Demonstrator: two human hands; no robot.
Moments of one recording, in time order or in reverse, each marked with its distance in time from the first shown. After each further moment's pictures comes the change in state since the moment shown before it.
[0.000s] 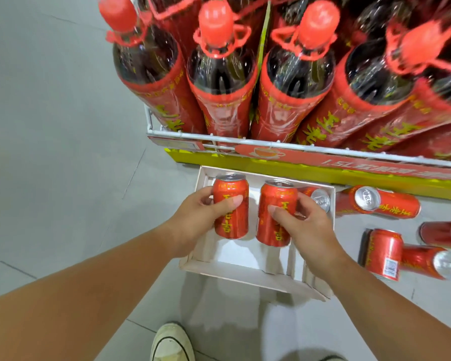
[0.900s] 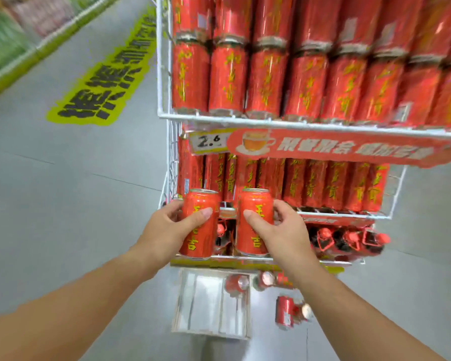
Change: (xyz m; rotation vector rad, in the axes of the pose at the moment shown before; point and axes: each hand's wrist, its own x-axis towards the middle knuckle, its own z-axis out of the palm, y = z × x) left_hand -0.332 0.365 0.058 0.004 0.046 0.458; right_hand -0.235 -0.426 -0.094 -0.056 0.181 -0.355
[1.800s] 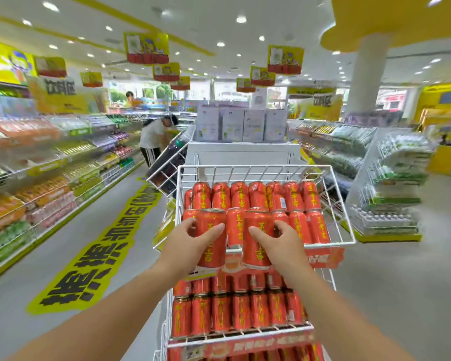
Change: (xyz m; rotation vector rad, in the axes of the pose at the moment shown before) left_hand -0.127 0.493 0.050 0.217 0.015 0.615; right_hand -0.084 -0.492 -0.160 -0.083 0.329 -0.376
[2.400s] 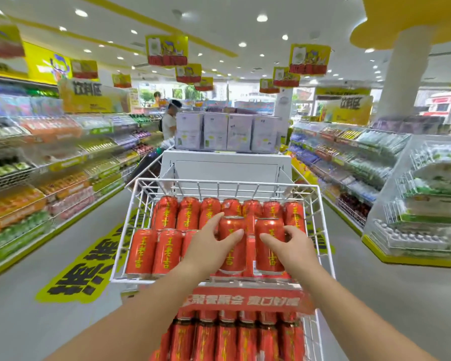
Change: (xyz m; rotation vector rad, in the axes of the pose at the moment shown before) left_hand 0.088 0.043 0.177 0.201 0.041 0.007; right_hand 0.158 0.057 -0.116 -0.079 -0.118 -0.003
